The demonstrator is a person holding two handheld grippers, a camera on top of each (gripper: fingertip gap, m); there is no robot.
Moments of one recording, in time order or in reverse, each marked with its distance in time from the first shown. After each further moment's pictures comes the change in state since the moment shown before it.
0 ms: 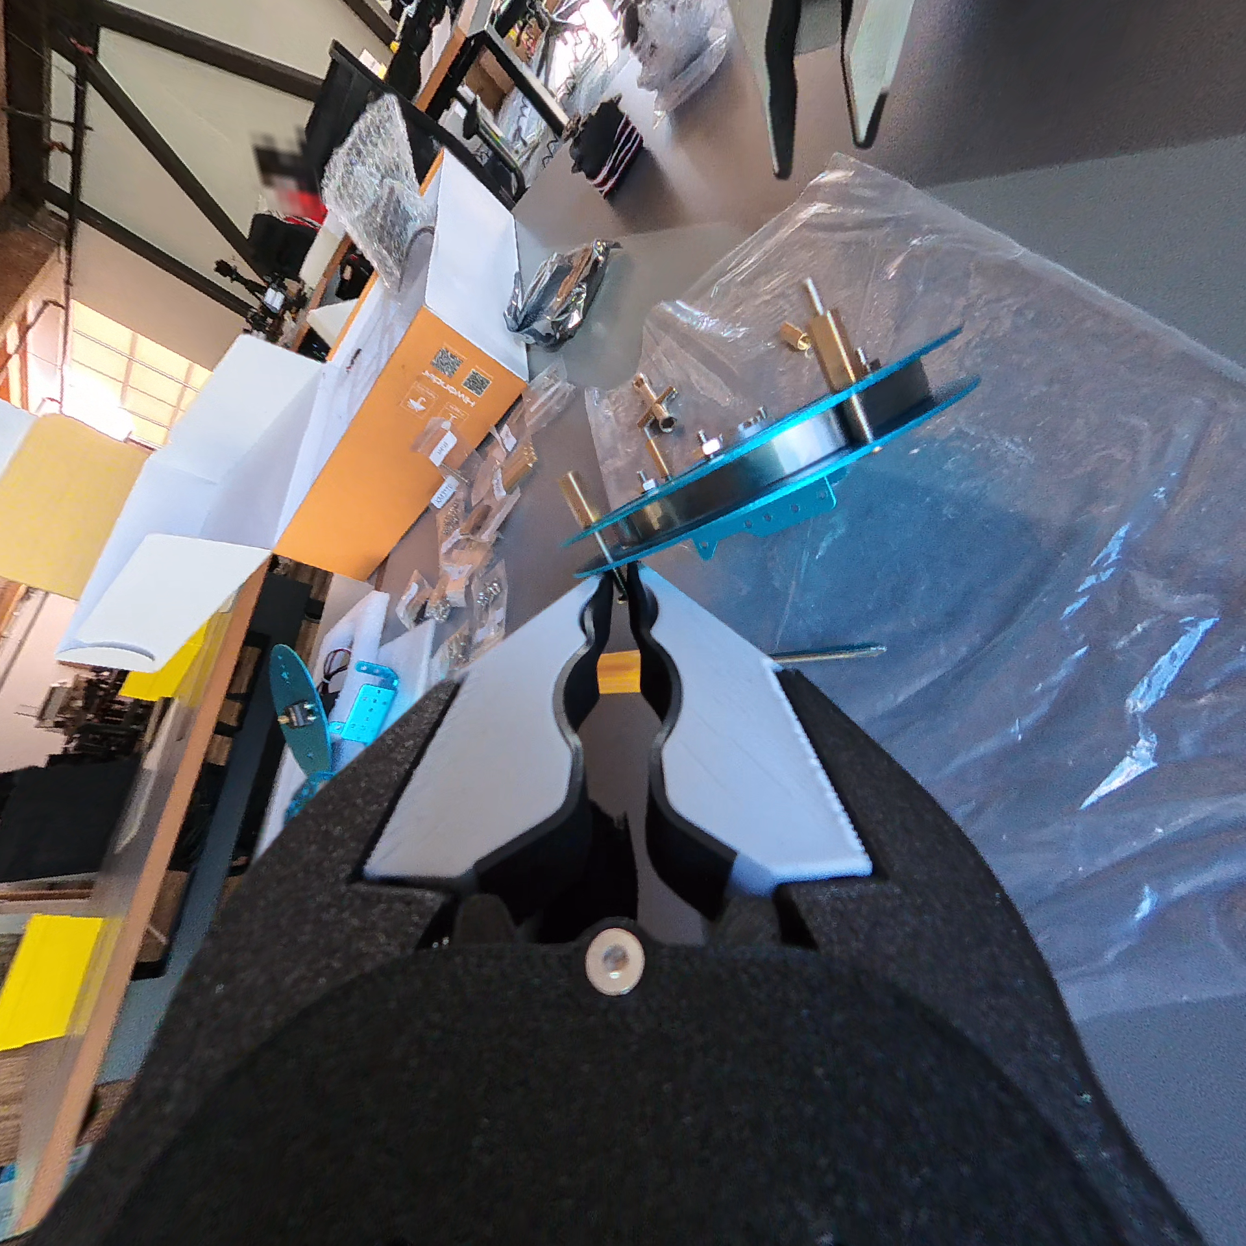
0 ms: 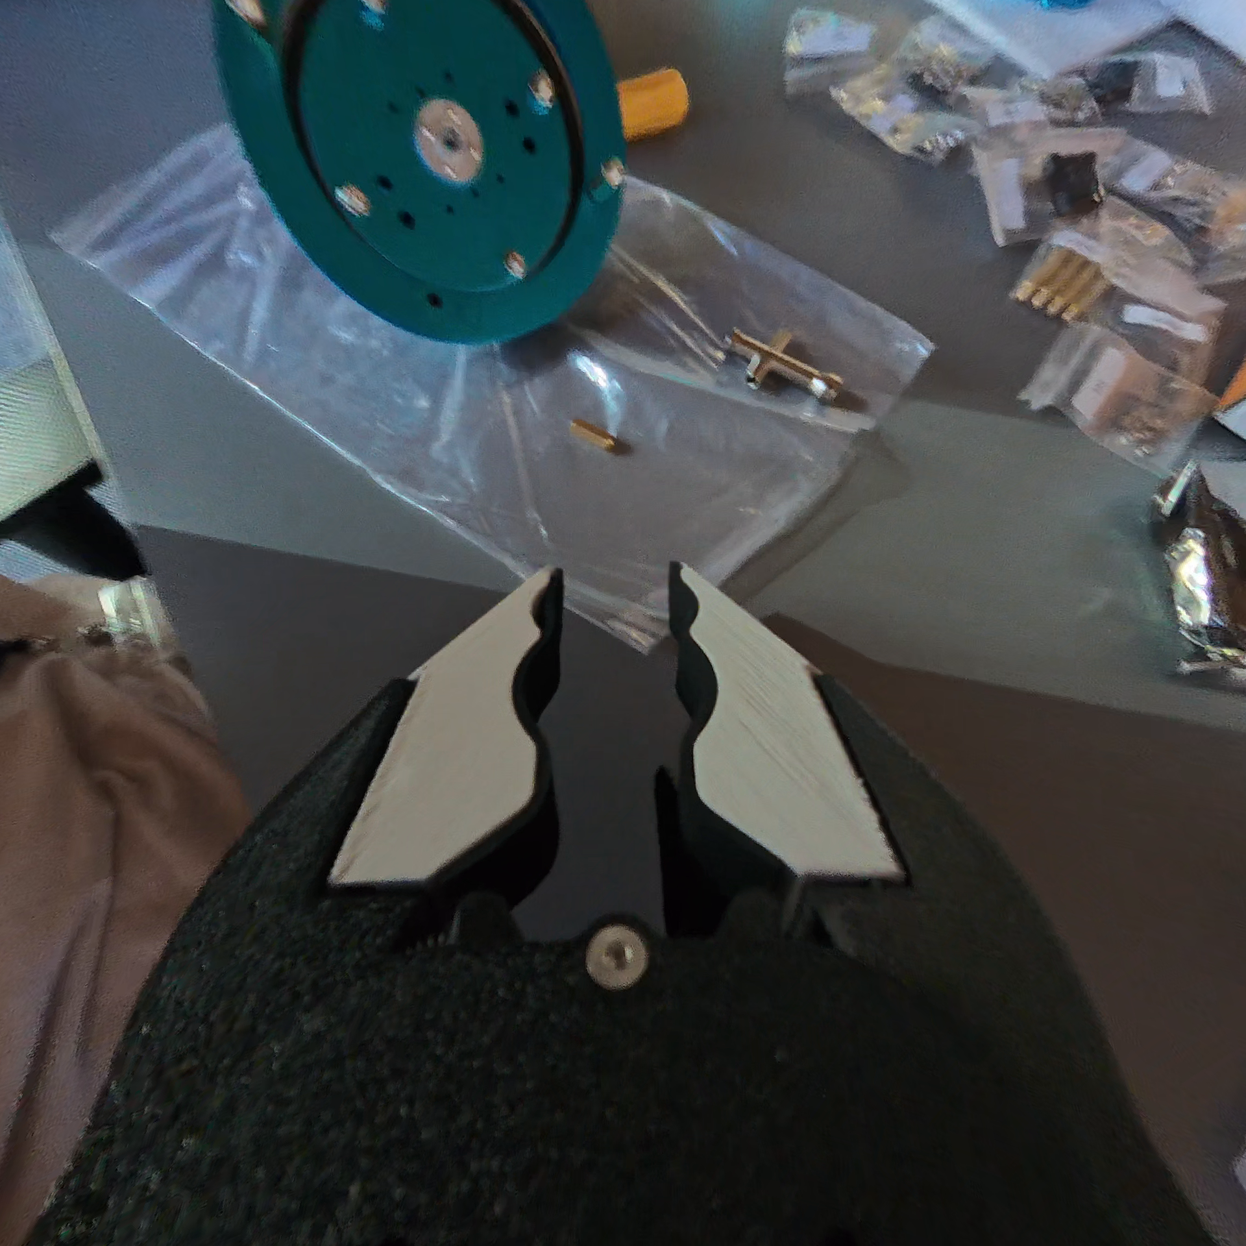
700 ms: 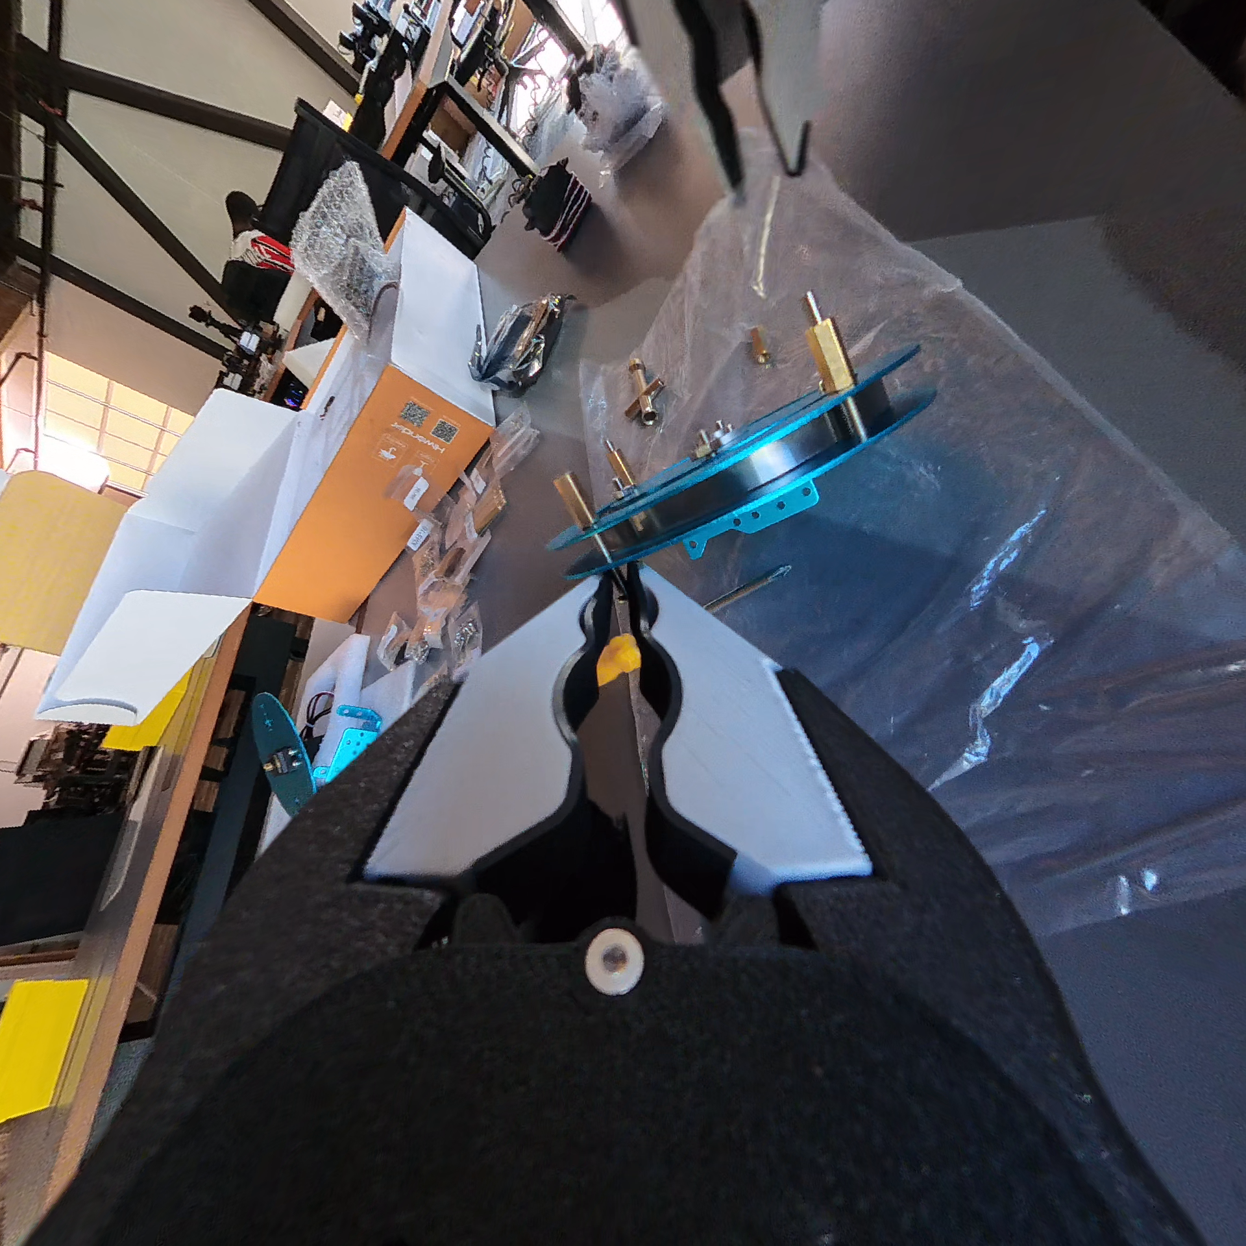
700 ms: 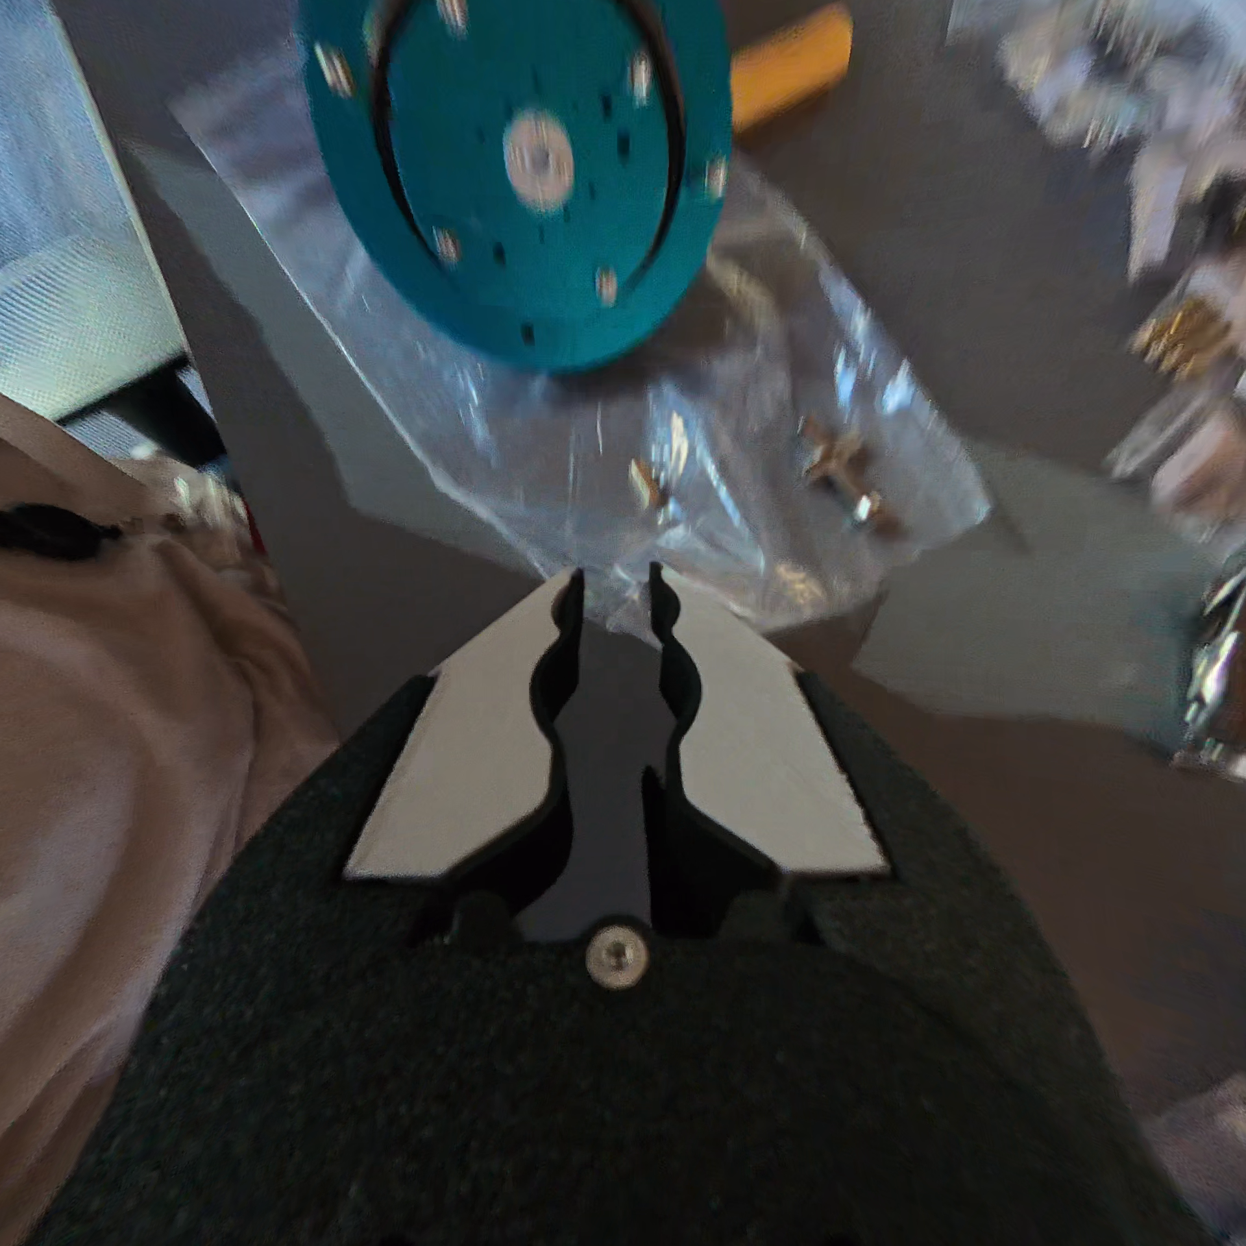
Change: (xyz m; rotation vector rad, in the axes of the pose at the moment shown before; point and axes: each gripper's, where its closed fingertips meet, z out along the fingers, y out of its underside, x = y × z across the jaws) left arm 0.016 -0.018 -0.004 0.034 0.053 0.027; right arm -0.023 -0.016 -0.009 -0.156 -0.113 -0.110
